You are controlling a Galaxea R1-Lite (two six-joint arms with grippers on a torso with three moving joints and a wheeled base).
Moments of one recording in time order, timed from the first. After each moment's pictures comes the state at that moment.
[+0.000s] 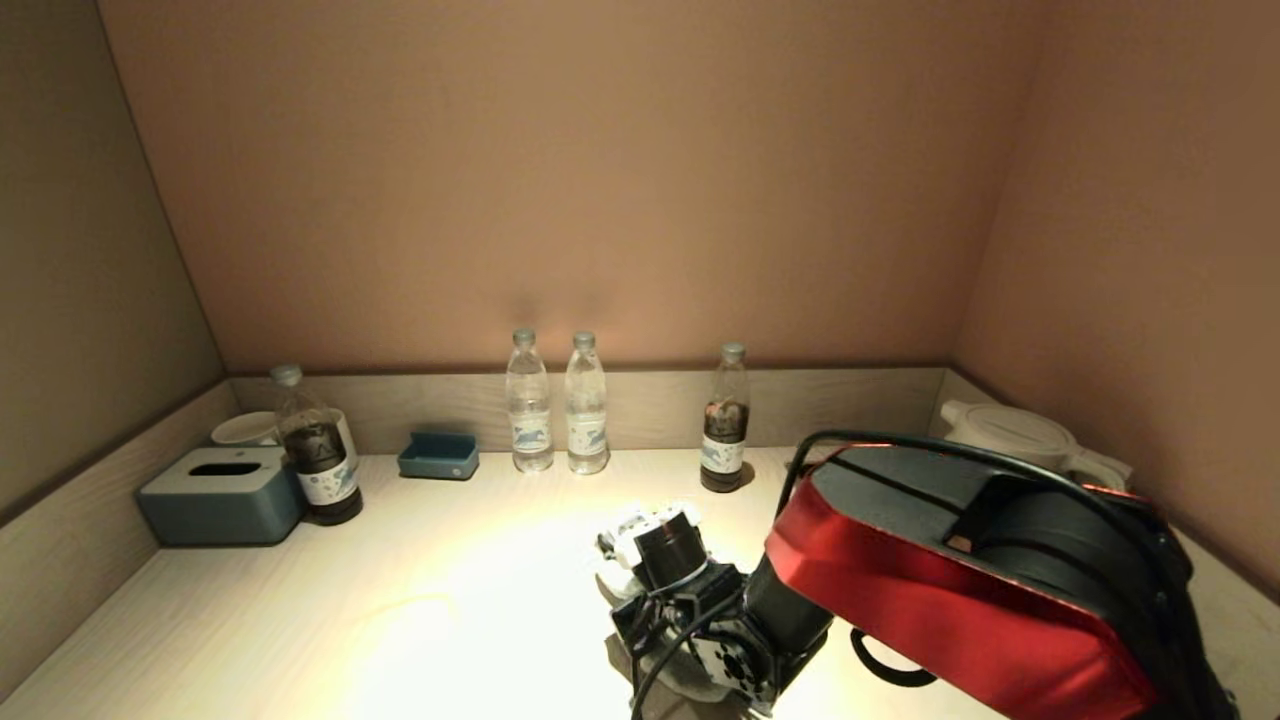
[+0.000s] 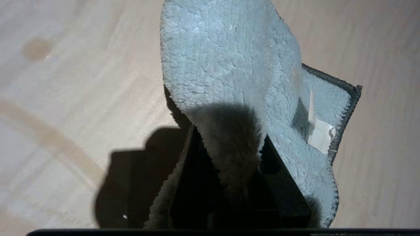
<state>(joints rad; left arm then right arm) -0.02 0.00 0.00 0.01 -0.01 -0.04 0.70 2.36 -1.06 -0.57 -0.19 -0.02</state>
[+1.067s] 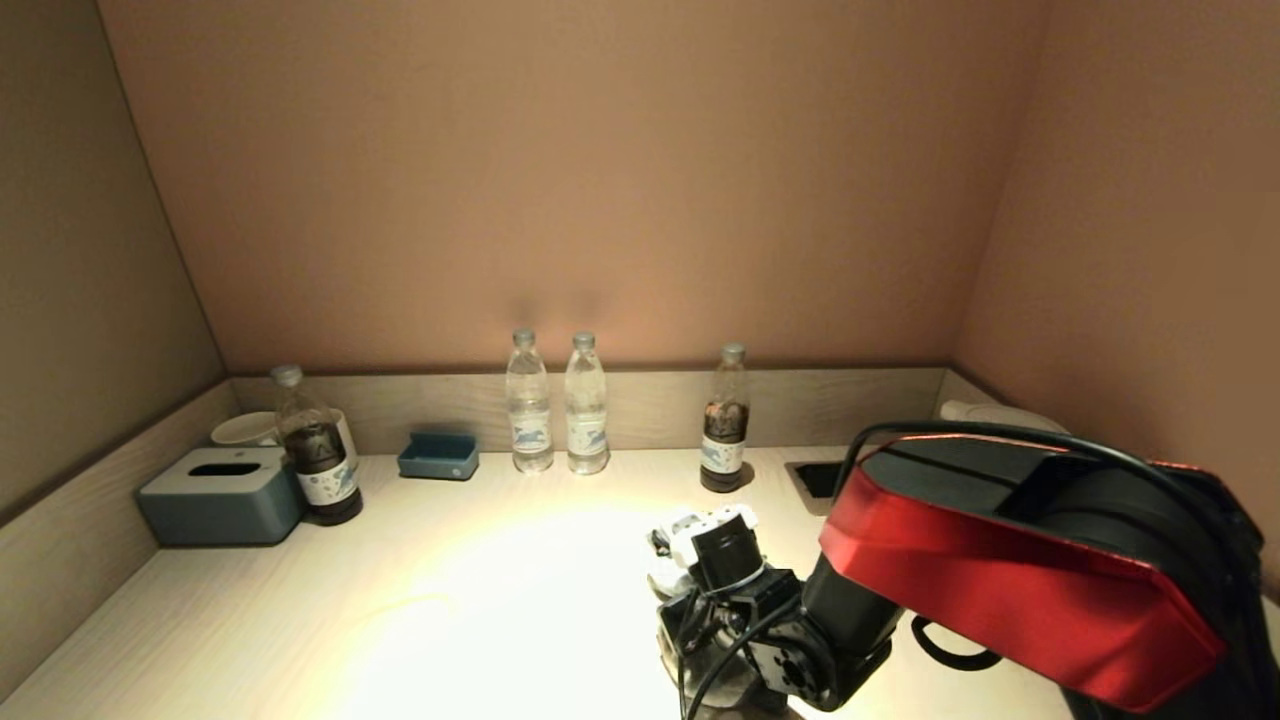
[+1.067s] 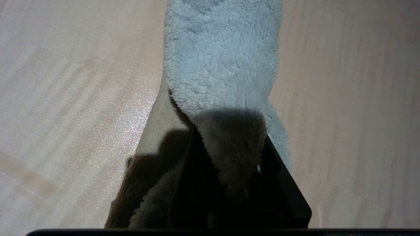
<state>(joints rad) -0.02 0.00 0.00 0.01 -0.01 -0.04 0.59 2.31 -0.90 -0.68 -0.20 -0.01</state>
